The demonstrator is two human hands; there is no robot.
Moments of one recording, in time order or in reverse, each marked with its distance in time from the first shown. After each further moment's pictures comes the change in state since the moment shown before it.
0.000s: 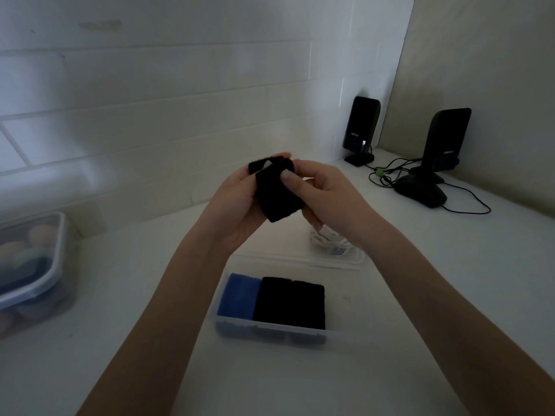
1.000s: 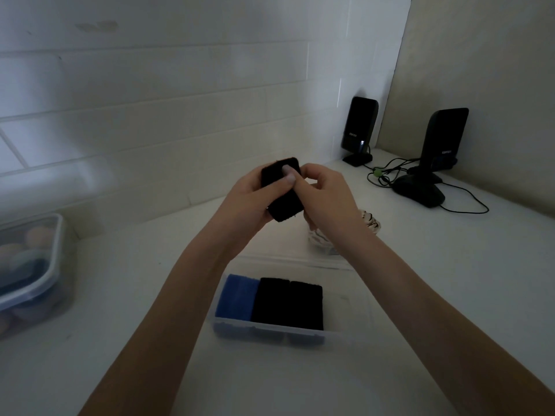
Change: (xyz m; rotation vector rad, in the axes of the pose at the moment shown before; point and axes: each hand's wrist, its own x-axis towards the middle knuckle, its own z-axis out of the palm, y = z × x) left_hand -0.003 -0.008 0.005 0.245 -0.032 0.025; right_hand 0.001 0.004 0.015 -0.044 0.361 0.158
